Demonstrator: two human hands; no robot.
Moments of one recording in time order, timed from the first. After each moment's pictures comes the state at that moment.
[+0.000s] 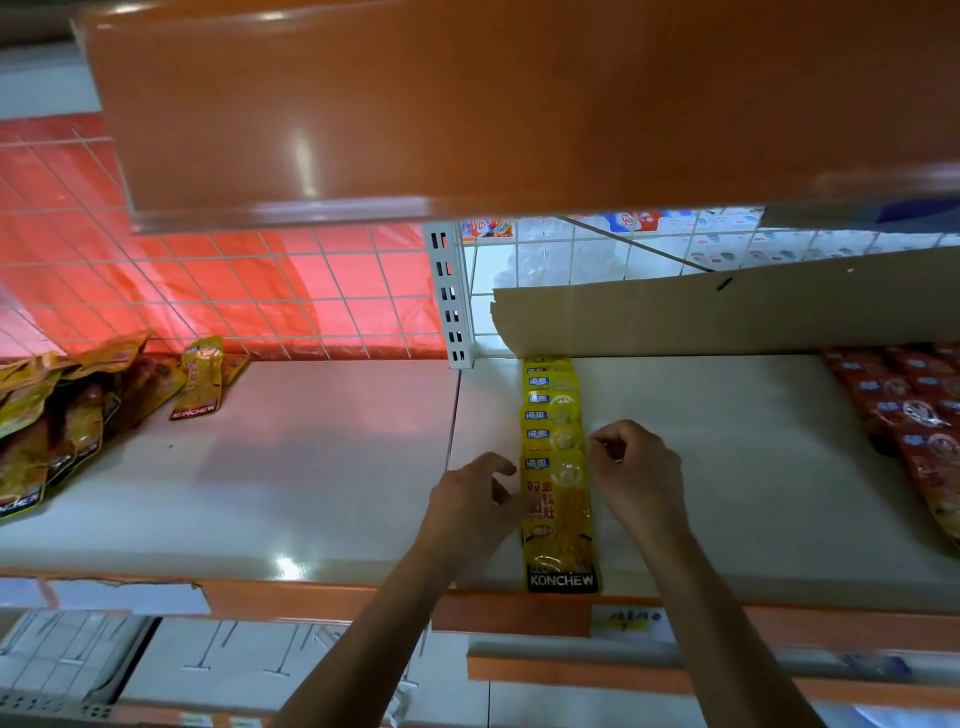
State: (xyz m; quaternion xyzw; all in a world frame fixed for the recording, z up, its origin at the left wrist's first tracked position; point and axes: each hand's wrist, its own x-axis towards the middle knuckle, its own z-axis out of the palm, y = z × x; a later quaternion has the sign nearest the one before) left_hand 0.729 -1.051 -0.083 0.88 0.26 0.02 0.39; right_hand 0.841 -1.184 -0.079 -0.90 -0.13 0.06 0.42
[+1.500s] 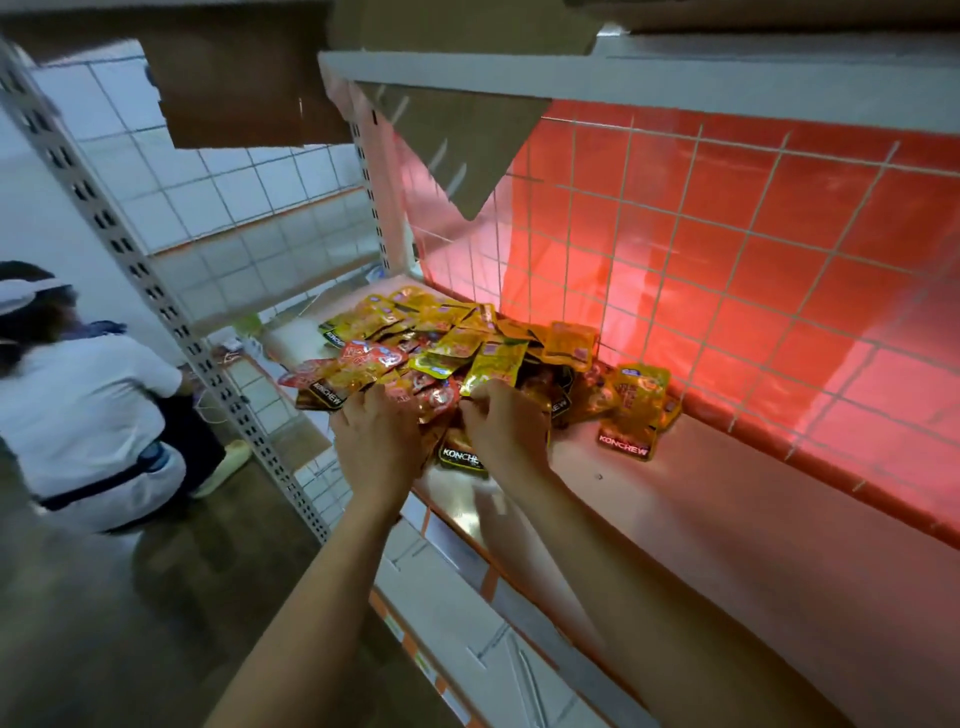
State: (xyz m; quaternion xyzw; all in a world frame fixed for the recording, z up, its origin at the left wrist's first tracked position) left_hand 0.422 -0.662 -0.077 0.64 0.72 0.27 0.06; right_hand 0.546 -0.694 -0.059 -0.73 -0.54 0.18 0.38
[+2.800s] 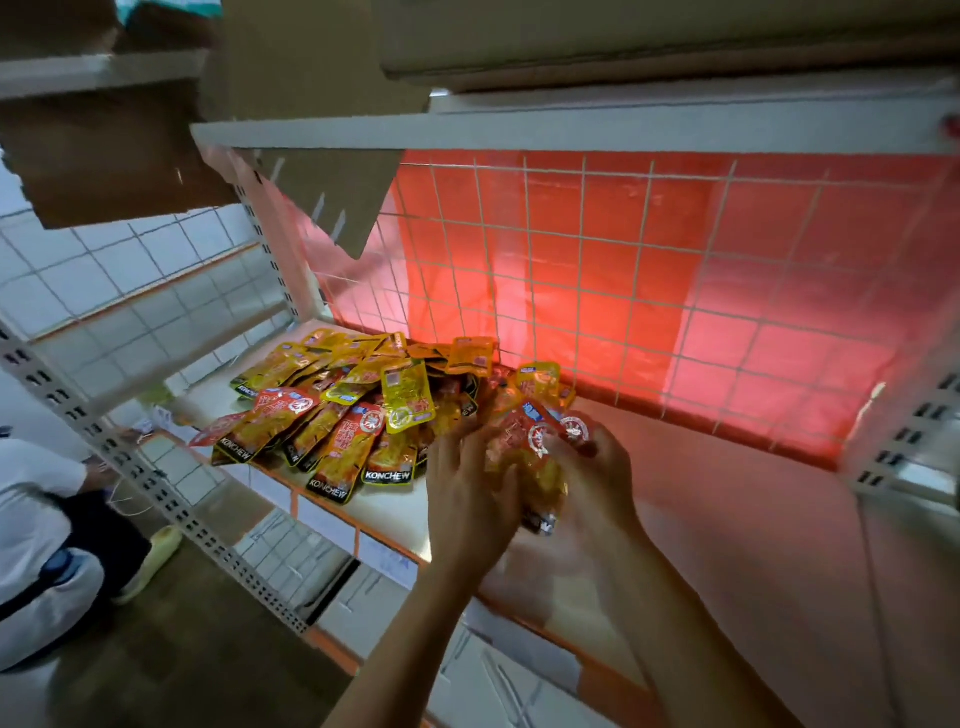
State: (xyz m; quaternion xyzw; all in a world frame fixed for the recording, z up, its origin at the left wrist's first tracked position) left_hand 0.530 -0.770 -0.084 0.81 0.37 0.44 0.11; right_hand 0.656 -0.813 -0.078 -0.61 -0.23 0.29 0.70
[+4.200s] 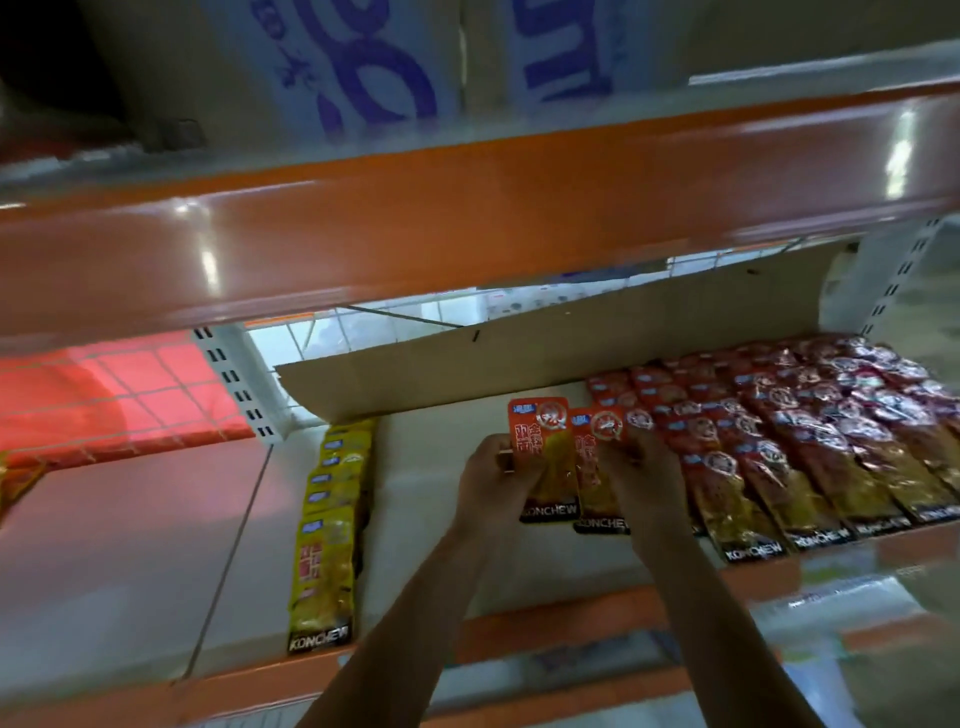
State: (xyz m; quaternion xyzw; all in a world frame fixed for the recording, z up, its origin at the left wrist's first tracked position) left_hand 0.889 -1.256 -0.062 0.76 0.23 0.11 0.60; right_hand 0.945 -1.393 -0.067 -0.78 -0.02 -0.01 0.62
